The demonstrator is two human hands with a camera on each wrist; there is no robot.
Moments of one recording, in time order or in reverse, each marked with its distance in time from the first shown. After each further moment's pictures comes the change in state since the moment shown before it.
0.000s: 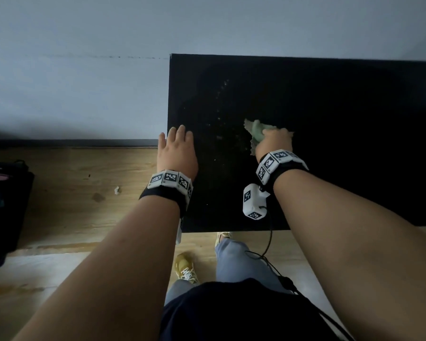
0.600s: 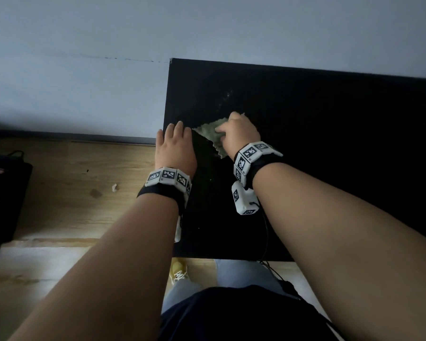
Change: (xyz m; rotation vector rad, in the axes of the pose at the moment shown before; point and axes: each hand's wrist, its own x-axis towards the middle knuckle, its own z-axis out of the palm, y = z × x) left_hand 0.062 0.005 0.006 -0.021 0.019 -0.064; right_hand 0.055 -0.080 0.011 0.042 -0.140 -0.493
